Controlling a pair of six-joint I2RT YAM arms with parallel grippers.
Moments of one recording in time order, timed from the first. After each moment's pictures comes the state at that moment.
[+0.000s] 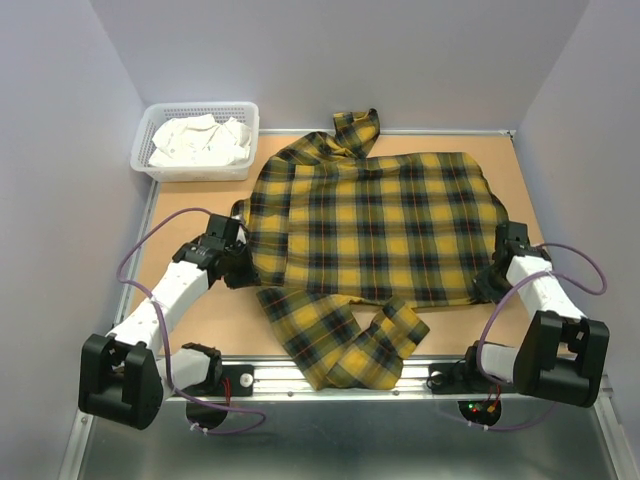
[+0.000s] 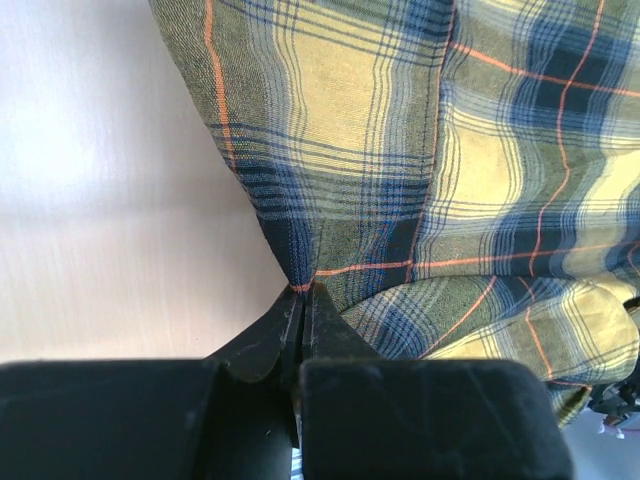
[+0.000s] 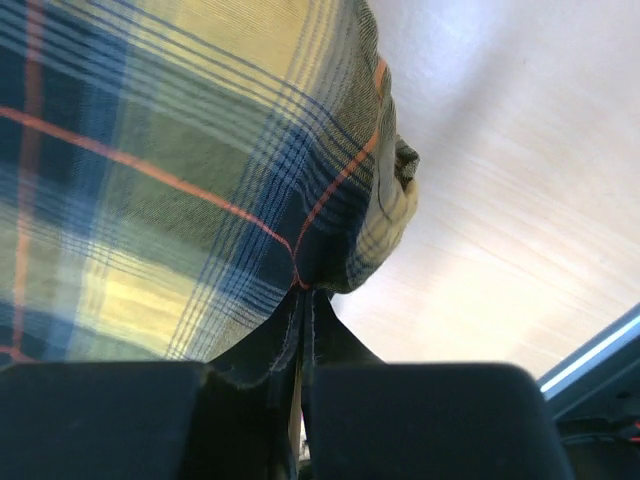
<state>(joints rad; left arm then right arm) -0.28 1.11 0.71 -0.68 0.14 -0.53 -0.23 1.21 0.65 -0.77 0.23 0.86</state>
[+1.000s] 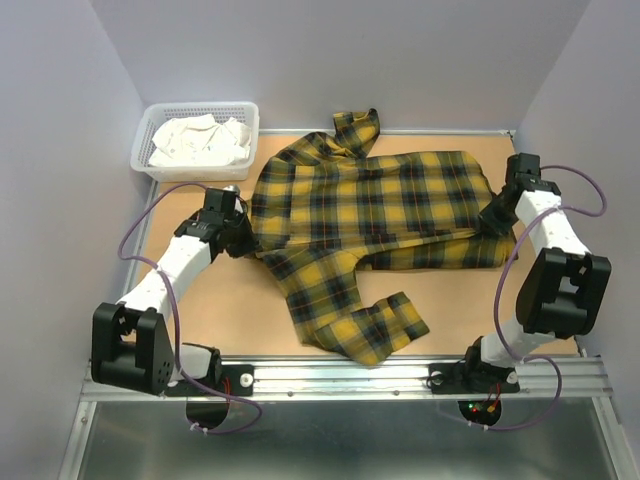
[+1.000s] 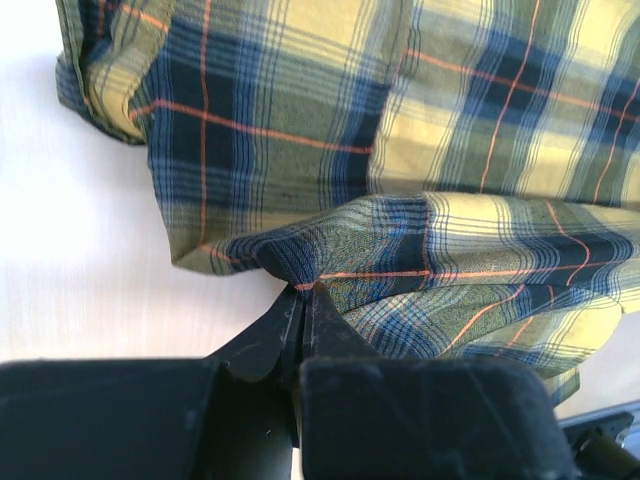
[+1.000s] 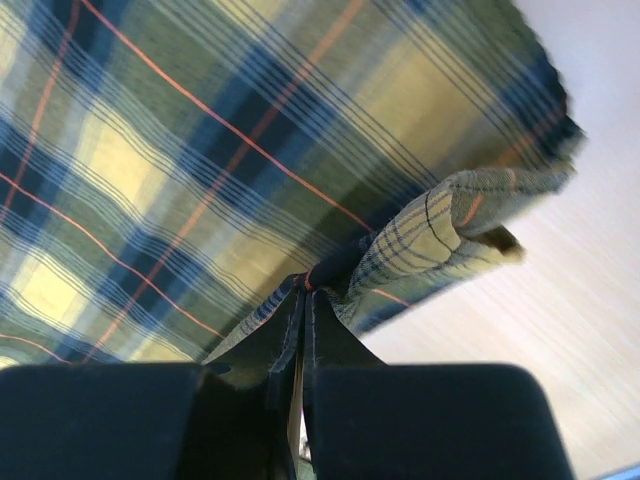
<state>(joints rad) -0.22 1.28 0.88 -0.55 0.13 -0.56 -0.22 1.56 1.23 -0.78 0.14 0.63</state>
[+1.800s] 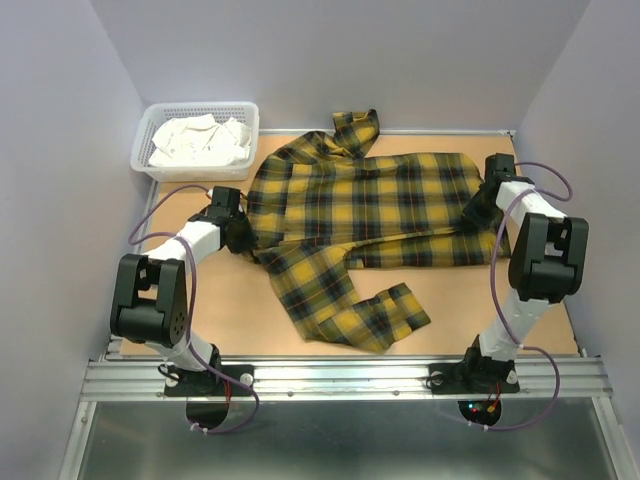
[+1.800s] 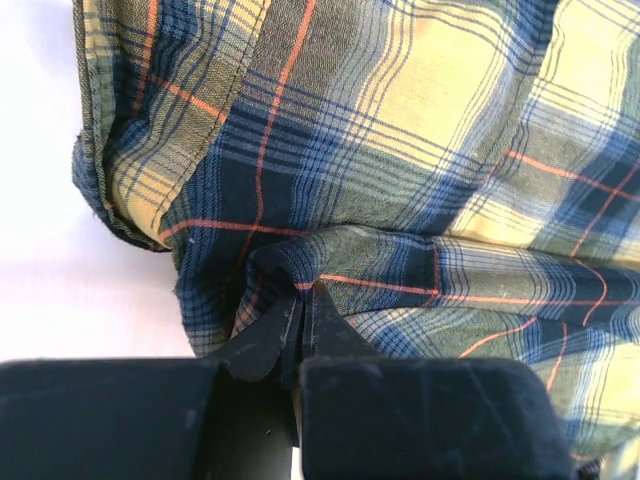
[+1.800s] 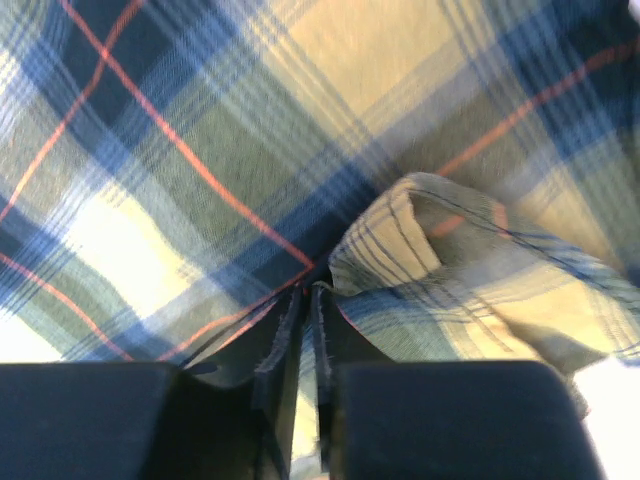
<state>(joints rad) -0.17 1.54 0.88 -0.35 0.06 -0.57 -0.16 1.84 1.31 -0.62 0.08 0.57</state>
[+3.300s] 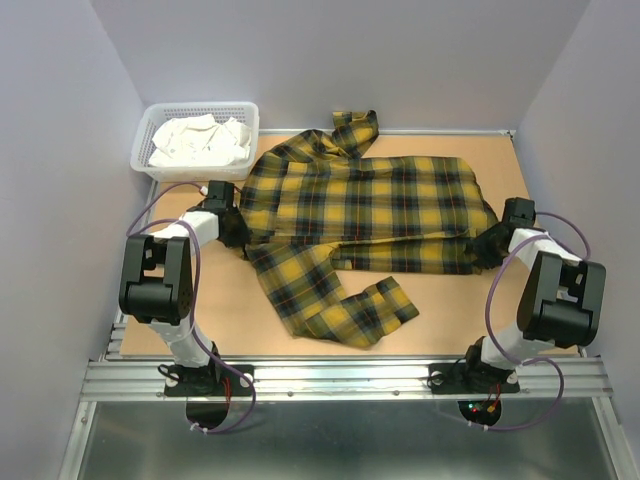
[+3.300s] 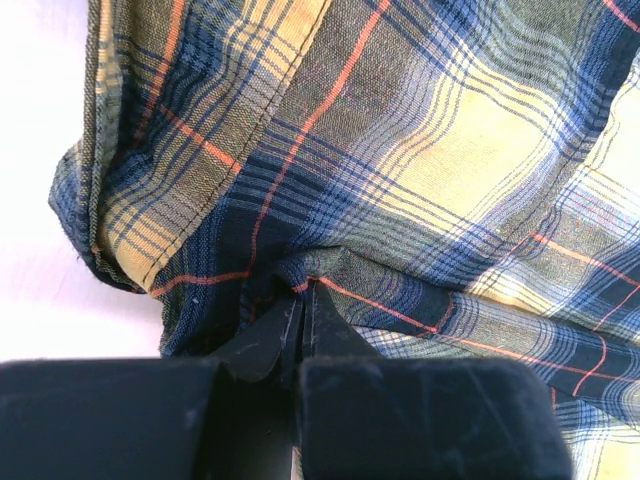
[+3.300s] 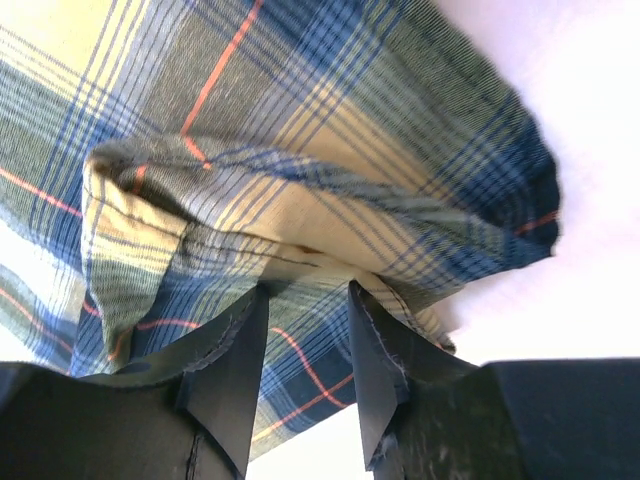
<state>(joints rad) -0.10 1.69 0.96 -0.32 0.02 -0.56 -0.29 1.54 0.81 -0.38 -0.03 0.74</state>
